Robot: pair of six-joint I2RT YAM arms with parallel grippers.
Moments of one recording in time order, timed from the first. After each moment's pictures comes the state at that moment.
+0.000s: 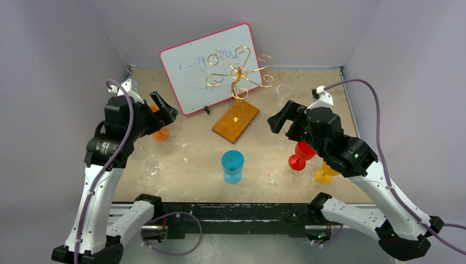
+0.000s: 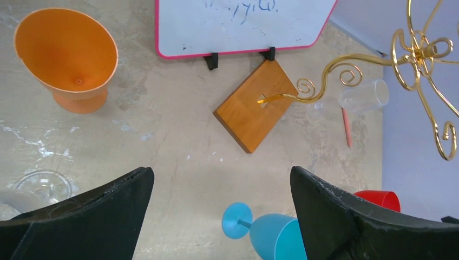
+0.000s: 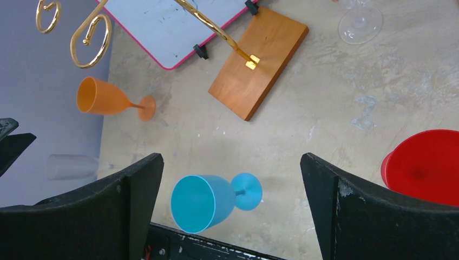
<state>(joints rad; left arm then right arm) -0.18 0.88 1.25 -0.86 0.03 -0.62 0.73 0.90 1.23 -0.81 0.37 0.78</state>
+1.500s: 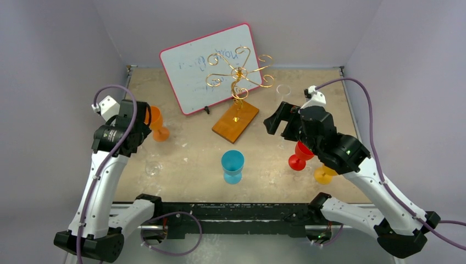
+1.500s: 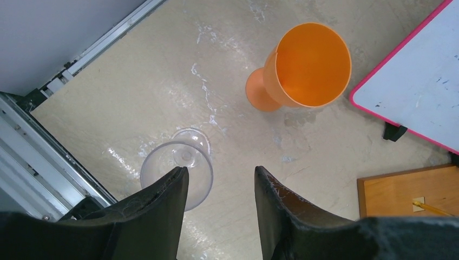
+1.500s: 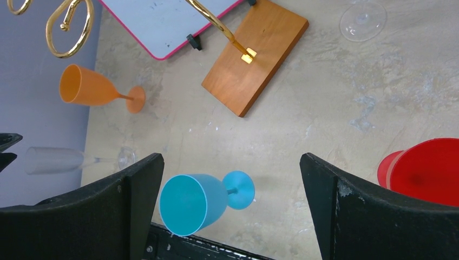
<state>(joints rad) -0.18 0.98 1.26 -1.22 -0.61 -0.89 0.73 0.93 1.20 -0.77 0.35 0.74</state>
